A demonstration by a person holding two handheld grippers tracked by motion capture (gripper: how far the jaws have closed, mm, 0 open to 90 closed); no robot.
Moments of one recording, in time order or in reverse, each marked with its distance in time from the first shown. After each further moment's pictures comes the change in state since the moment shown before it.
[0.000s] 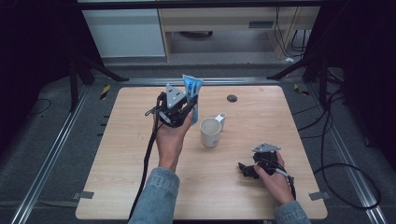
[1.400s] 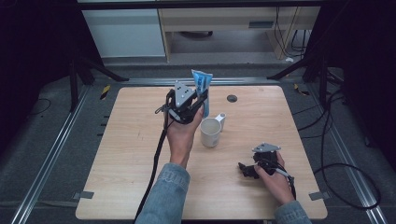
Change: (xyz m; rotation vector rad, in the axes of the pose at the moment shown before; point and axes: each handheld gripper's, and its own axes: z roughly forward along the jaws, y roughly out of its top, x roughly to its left) left arm -0.018 0.006 0.018 -0.091 -0.041 -0.008; right arm -0.003 -0.001 0.000 -0.007 0.015 -0.039
